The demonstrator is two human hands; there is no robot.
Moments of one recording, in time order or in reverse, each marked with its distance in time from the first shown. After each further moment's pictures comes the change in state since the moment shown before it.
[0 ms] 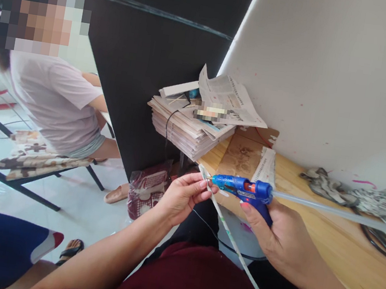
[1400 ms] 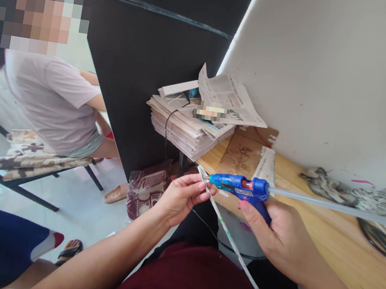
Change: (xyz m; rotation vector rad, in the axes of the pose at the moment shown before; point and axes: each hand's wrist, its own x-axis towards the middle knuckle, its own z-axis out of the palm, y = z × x) left_hand -0.001 -0.003 -0.005 0.008 -0.028 -0.009; right_hand 0.001 -0.003 -0.002 -0.051 -0.050 0.000
